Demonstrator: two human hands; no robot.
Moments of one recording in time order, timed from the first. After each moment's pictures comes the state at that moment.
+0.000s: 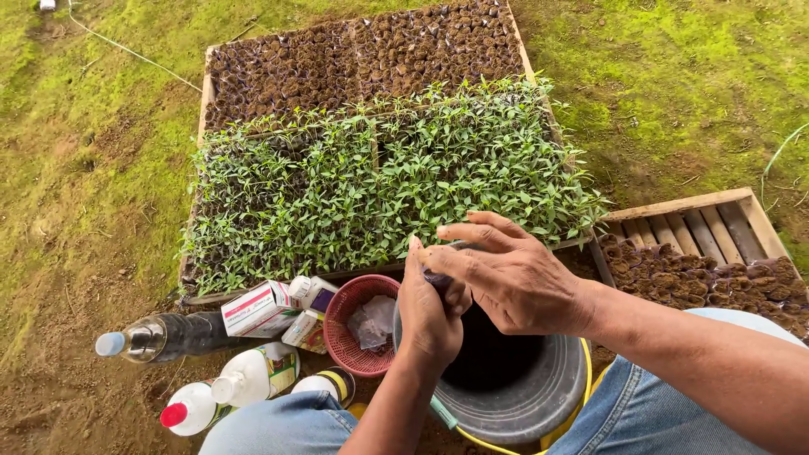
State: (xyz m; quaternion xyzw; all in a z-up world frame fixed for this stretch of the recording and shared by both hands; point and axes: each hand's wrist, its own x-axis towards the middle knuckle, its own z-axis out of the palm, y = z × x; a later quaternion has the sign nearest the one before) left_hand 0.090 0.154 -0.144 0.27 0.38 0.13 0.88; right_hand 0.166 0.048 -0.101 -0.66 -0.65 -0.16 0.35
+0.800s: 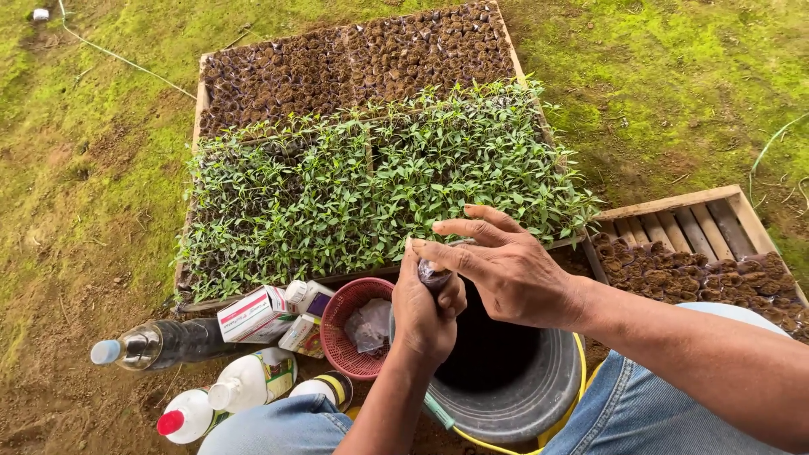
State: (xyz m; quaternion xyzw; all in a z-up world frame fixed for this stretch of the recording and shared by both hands) left_hand 0.088 0.155 -0.138 0.29 0.35 0.11 0.88; right_hand 0.169 0.048 -0.105 -0.67 -0.63 -0.20 0.32
